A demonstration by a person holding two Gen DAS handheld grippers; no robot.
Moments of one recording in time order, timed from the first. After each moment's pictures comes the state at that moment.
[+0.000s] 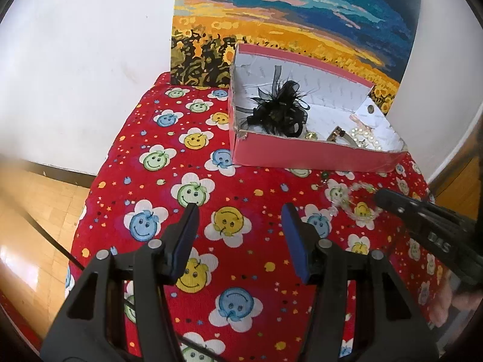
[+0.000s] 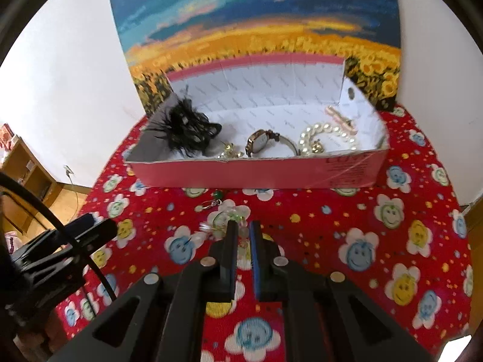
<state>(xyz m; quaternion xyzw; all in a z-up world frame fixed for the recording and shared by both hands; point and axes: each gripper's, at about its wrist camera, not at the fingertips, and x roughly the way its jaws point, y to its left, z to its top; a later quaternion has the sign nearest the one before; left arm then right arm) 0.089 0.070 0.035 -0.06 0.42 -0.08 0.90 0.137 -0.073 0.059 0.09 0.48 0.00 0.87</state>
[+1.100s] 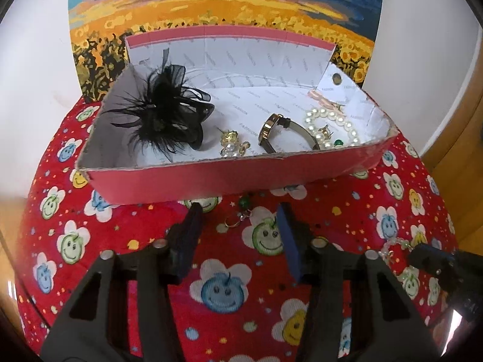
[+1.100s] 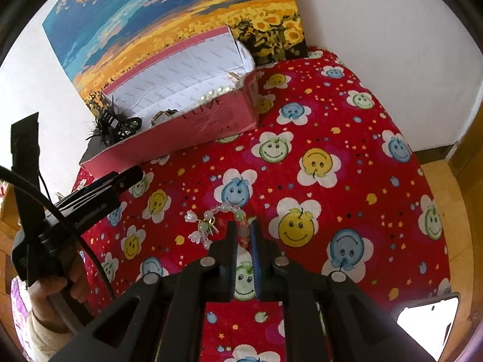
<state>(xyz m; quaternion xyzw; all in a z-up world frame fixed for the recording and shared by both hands) 0.146 -0.040 0.007 0.01 0.44 -0.13 0.89 0.080 -0.171 0.045 0.18 0.51 -0.06 0.84</state>
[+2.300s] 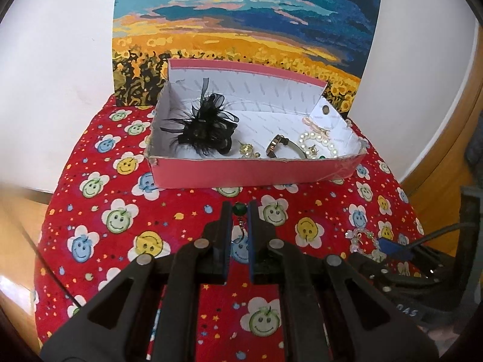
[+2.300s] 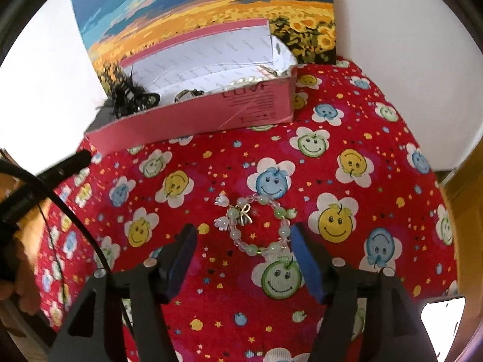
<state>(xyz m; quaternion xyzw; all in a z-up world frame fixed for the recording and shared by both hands) 0.097 0.013 0.053 -0.05 0.41 -0.14 0.90 0.086 -0.127 0.038 0.10 0.52 -0.06 0.85</state>
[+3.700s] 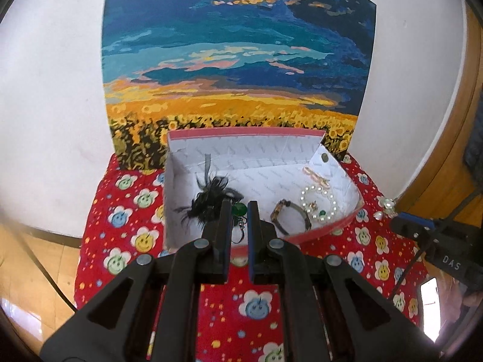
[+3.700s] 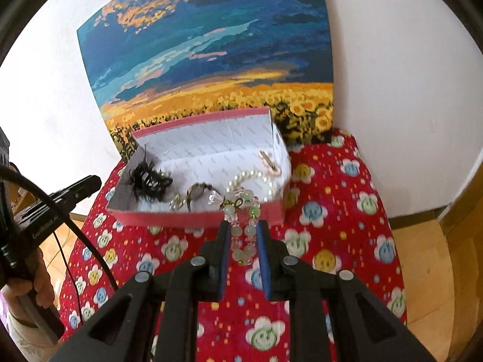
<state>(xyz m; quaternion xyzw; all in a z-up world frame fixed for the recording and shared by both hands) 0.144 0.015 0.110 -0.01 0.36 -0.16 0.92 0.131 -0.155 0.124 0.09 0.44 -0.05 0.89</state>
